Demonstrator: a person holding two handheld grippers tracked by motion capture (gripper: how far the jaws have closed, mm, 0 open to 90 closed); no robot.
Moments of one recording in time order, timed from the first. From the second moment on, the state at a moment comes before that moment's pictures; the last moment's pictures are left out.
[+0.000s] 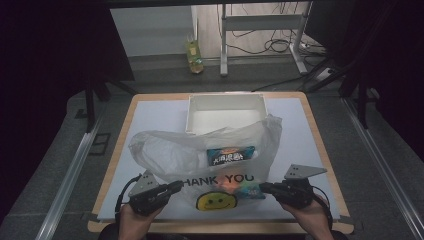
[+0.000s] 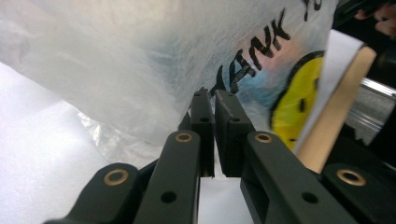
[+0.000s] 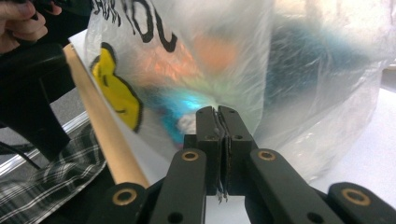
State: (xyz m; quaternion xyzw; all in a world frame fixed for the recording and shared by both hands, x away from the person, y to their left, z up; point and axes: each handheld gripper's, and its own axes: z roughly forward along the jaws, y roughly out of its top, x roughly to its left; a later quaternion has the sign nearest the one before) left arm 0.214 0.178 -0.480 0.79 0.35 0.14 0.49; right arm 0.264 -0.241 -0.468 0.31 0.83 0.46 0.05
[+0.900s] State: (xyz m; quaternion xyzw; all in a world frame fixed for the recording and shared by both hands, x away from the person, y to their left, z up) left arm 0.307 0.158 -0.529 0.84 0.38 0.13 0.38; right arm 0.328 -0.248 -0.506 0.37 0.84 0.38 0.05
